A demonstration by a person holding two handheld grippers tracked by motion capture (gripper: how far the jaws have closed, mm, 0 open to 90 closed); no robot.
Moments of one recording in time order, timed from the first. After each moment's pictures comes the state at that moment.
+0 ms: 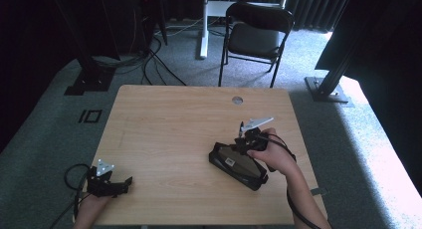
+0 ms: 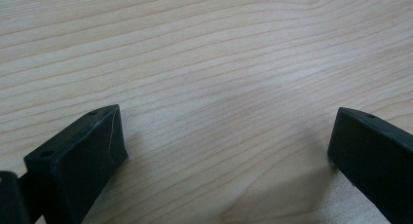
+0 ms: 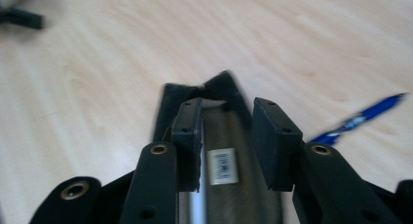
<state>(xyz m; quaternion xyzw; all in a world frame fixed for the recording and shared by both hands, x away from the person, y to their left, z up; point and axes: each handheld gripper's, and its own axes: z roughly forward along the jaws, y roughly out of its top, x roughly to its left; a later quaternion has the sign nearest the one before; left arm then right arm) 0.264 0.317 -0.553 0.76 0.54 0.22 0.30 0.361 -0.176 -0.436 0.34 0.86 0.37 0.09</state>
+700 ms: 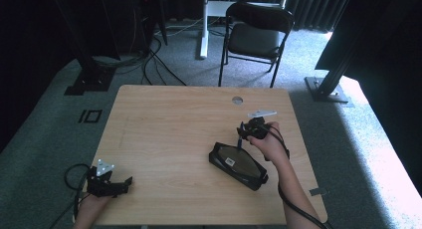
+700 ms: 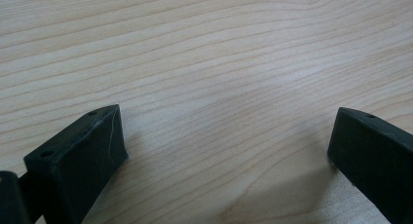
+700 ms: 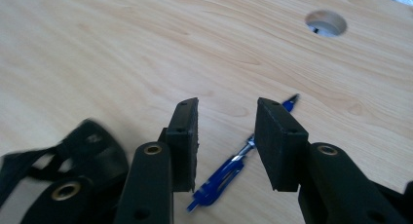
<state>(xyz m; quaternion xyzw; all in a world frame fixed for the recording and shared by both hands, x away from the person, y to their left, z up) 0.264 0.317 -0.553 0.76 0.54 0.22 0.30 0.414 -0.190 -0.468 0.45 0.80 0.37 0.17</state>
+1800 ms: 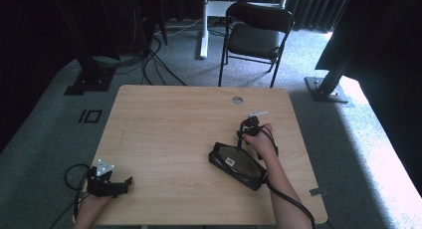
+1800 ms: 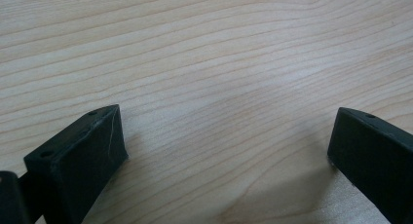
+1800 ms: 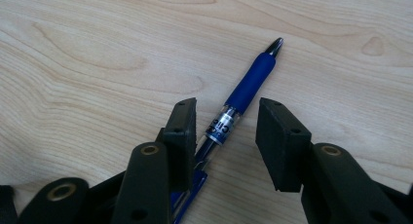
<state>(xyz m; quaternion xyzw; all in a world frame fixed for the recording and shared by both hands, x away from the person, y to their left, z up) 0.264 0.317 -0.553 0.76 0.54 0.22 0.30 0.458 -0.184 -0.526 0.54 0.78 0.29 0.15</state>
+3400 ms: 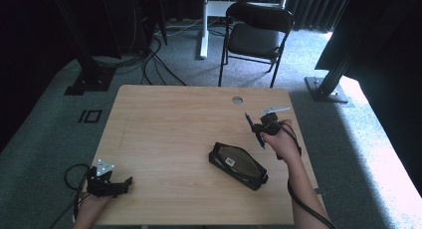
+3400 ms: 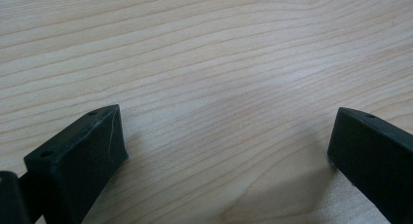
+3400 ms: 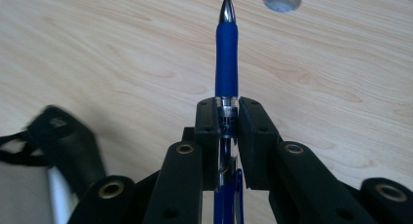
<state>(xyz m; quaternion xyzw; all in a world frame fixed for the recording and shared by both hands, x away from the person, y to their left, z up) 0.264 0.317 -0.553 0.76 0.54 0.22 0.30 0.412 -0.225 -0.449 0.48 0.79 0.34 0.16</state>
